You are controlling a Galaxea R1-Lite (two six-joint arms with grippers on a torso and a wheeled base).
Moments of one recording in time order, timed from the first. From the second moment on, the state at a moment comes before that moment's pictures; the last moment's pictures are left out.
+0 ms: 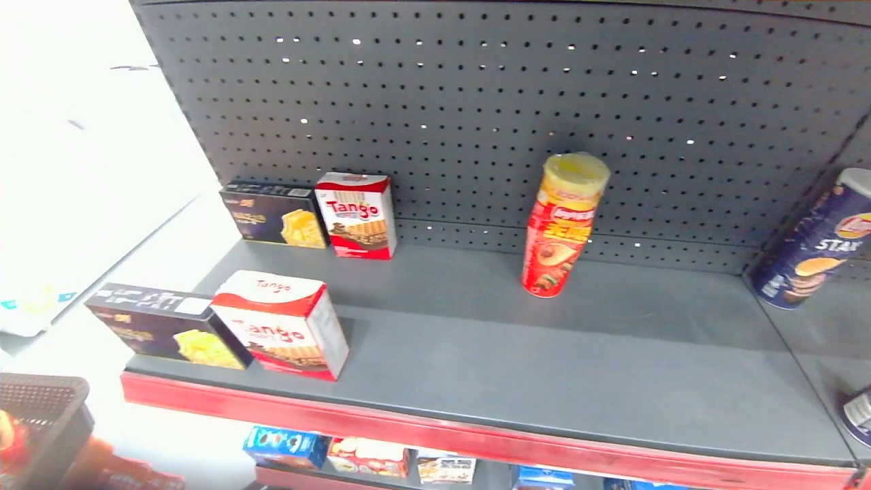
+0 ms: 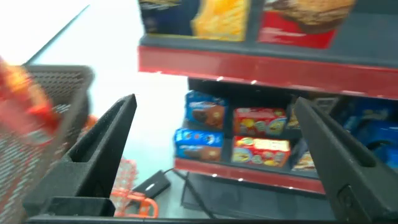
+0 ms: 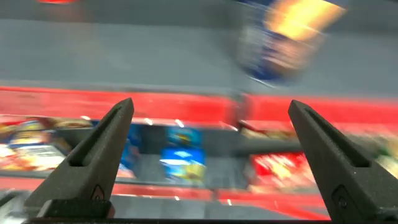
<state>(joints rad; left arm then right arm) 0.00 0.00 0.00 0.00 0.06 0.00 -0.02 0.00 0.00 0.00 -0.05 0.00</state>
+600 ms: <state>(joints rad) 0.00 0.00 0.00 0.00 0.06 0.00 -0.02 0.00 0.00 0.00 -0.05 0.00</state>
